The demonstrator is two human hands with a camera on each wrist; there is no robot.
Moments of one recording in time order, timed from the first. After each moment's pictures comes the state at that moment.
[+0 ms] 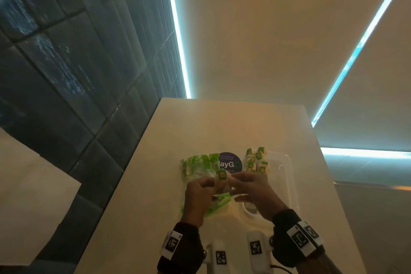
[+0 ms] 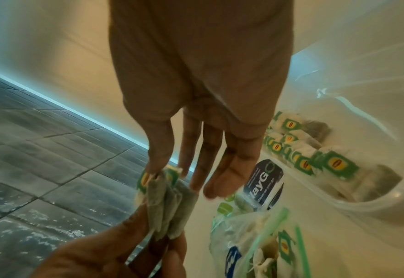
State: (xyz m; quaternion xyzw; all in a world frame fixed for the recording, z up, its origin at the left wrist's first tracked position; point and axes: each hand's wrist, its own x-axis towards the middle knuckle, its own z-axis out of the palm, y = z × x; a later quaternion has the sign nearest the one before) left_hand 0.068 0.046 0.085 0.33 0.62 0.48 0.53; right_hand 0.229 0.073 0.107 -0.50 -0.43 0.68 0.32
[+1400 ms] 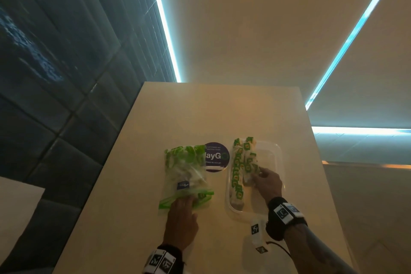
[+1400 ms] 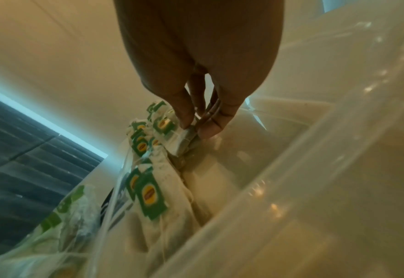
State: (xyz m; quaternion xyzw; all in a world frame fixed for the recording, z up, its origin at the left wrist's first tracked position) left_hand 0.059 0.018 -0.026 0.63 0.74 0.06 0.22; right_hand 0.311 0.140 -0.040 -0.76 -0.41 0.43 0.27
